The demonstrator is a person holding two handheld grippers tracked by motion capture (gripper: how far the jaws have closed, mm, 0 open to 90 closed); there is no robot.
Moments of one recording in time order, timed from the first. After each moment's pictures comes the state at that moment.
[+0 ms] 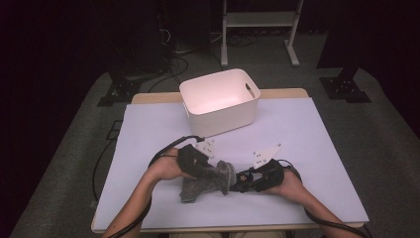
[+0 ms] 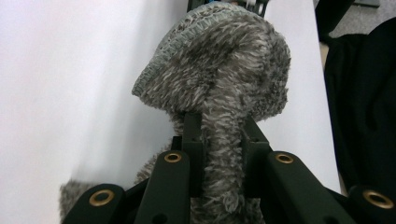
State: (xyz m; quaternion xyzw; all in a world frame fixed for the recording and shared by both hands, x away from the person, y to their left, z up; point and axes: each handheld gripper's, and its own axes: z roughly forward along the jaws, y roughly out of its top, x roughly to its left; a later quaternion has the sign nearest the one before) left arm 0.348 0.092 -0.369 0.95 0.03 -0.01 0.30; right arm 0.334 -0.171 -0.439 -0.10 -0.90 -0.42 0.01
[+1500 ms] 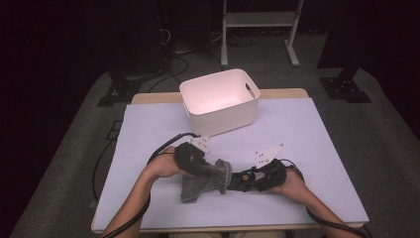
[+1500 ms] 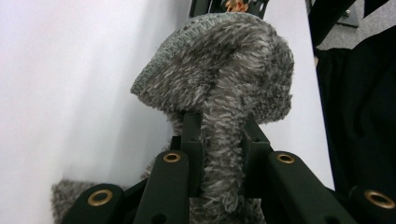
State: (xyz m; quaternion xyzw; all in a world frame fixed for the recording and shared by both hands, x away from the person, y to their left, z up) left arm 0.359 0.102 -0.375 0.94 0.05 -0.05 0.32; right arm 0.334 -0.177 -0.439 -0.10 -0.90 -0.42 0.00
